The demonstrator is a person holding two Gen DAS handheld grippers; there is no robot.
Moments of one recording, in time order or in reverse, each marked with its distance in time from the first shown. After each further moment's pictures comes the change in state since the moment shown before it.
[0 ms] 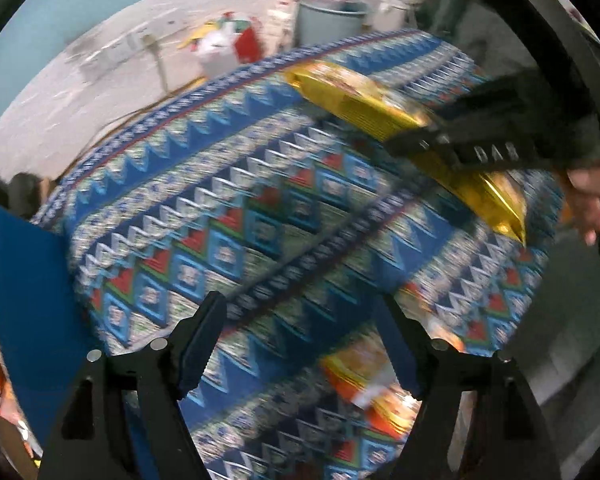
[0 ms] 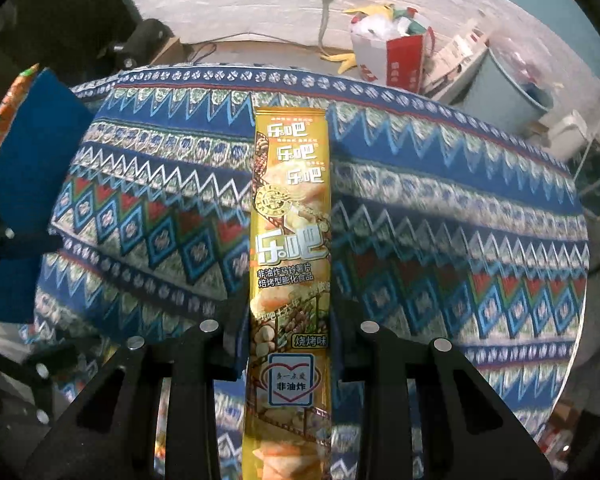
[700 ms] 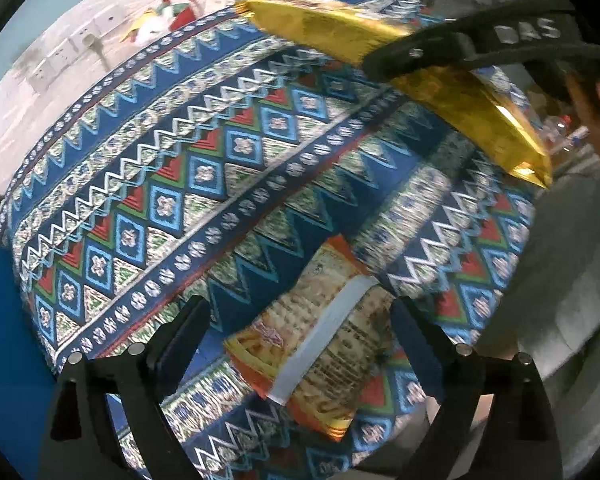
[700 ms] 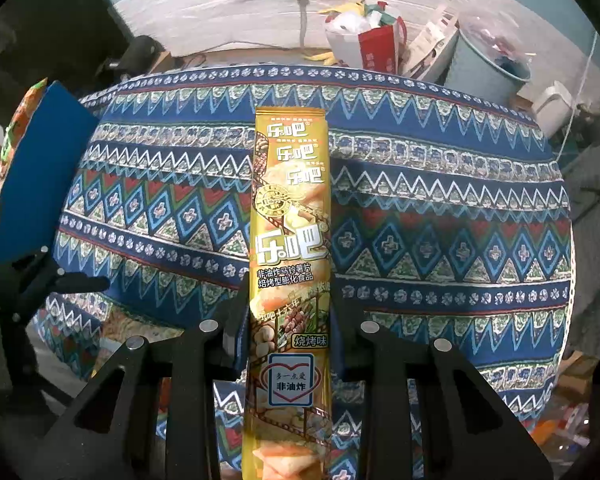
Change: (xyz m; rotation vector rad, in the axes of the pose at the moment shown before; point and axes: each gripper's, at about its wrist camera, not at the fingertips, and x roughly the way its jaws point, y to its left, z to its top) left arm 0.038 -0.047 -0.010 0.095 0.091 -0.028; right arm -0.028 -0.021 -0.038 0.074 -0.029 0.017
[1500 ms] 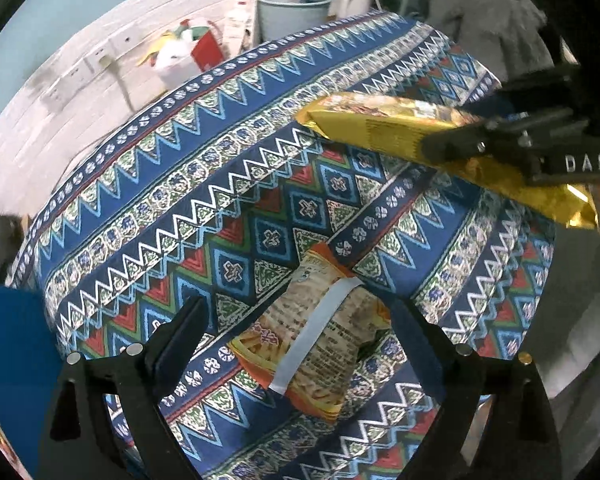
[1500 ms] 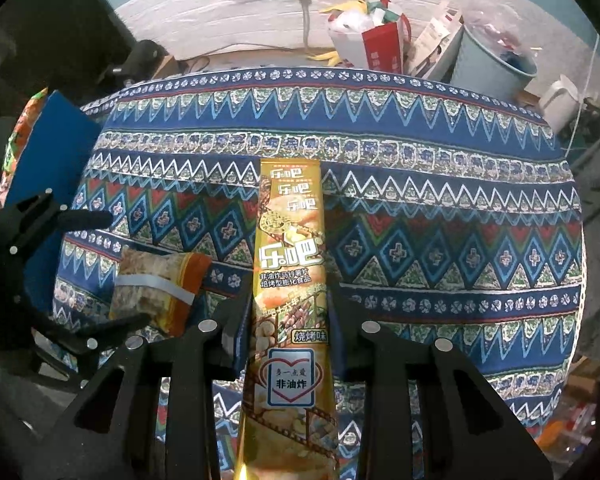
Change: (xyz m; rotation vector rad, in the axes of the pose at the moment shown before) left arm -0.005 0.039 0.037 0.037 -0.075 0.008; right arm 0.006 -0.001 0.007 0.008 -0.001 0.036
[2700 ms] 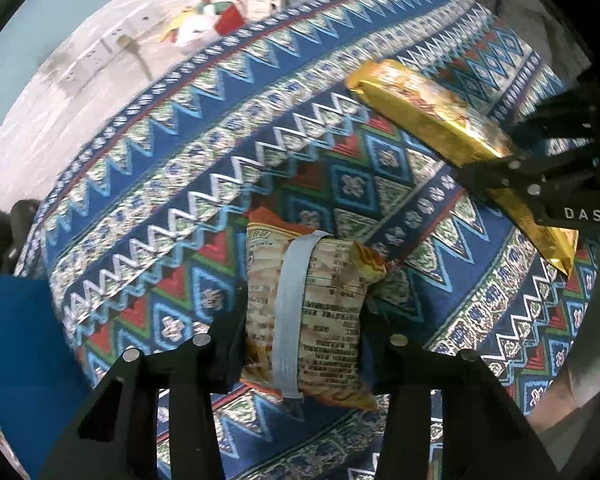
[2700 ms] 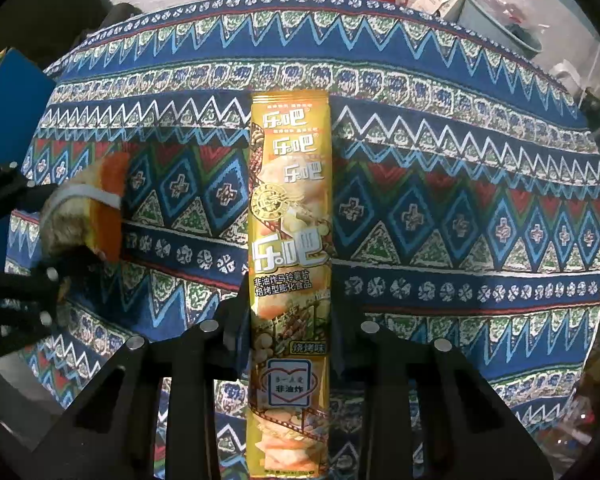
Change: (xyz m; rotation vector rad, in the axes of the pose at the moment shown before) left arm 0.028 0.018 0.004 -0.054 0.067 0.129; right arm 0.080 0.010 -0.013 0.000 0.113 -0.075
